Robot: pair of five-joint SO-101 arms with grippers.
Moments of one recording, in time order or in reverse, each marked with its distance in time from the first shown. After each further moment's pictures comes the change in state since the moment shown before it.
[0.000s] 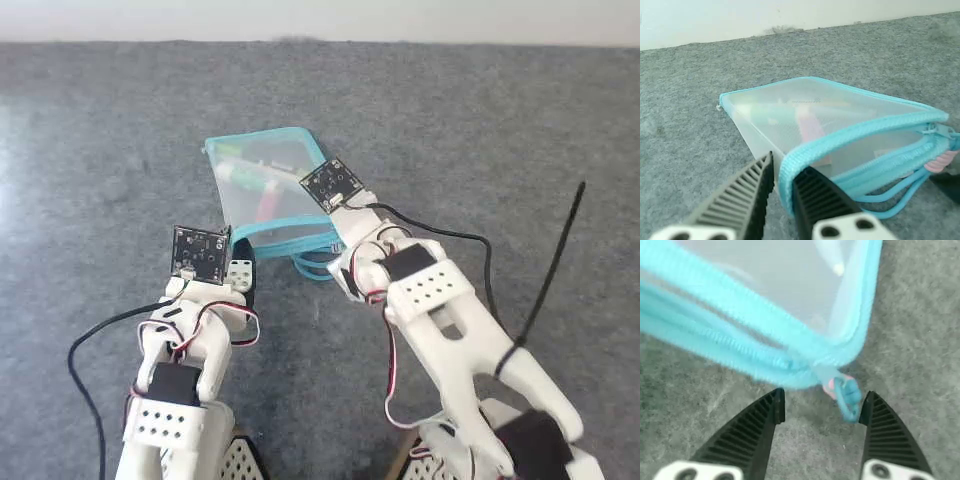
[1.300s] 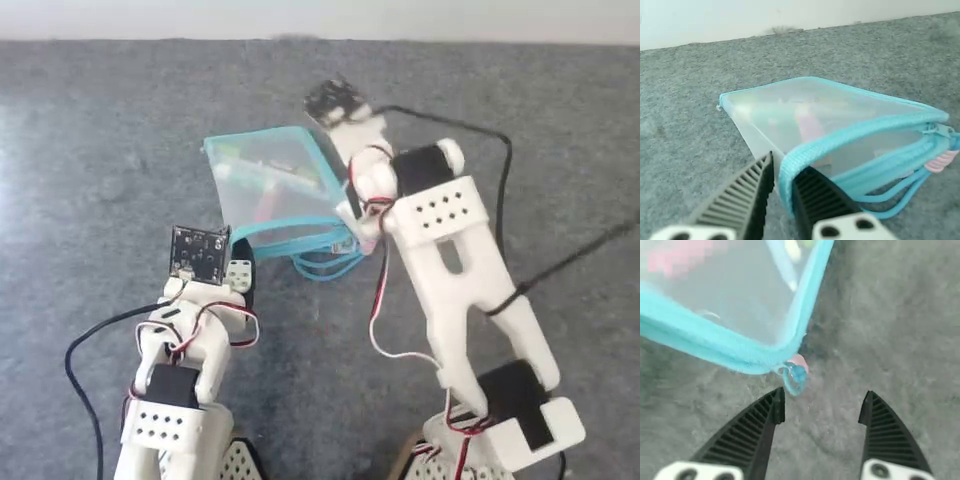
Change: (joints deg) left arm 0.0 0.0 0.0 0.0 0.0; right arm 5.4 14.9 -37.8 33.9 6.8
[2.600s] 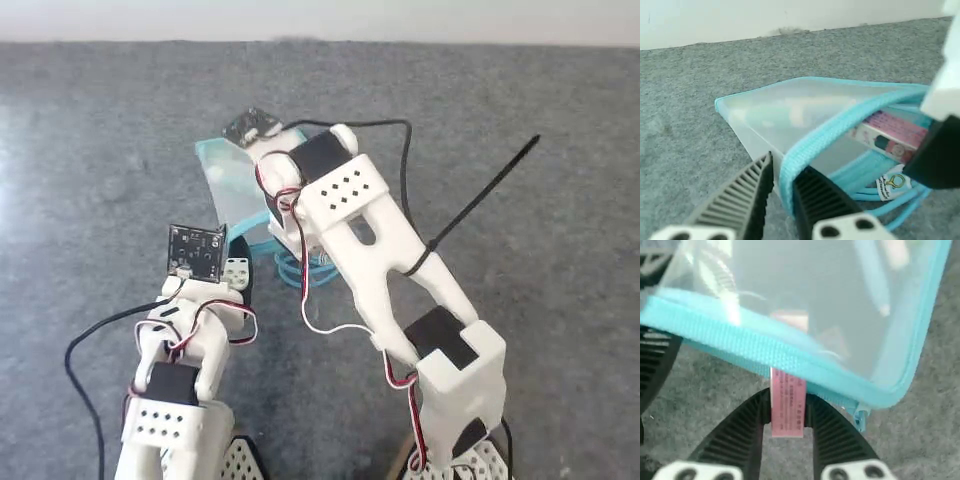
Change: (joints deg) left arm -0.3 0.0 -1.0 0.7 0.5; right arm -14.3 24.9 -36.7 21.0 -8.5
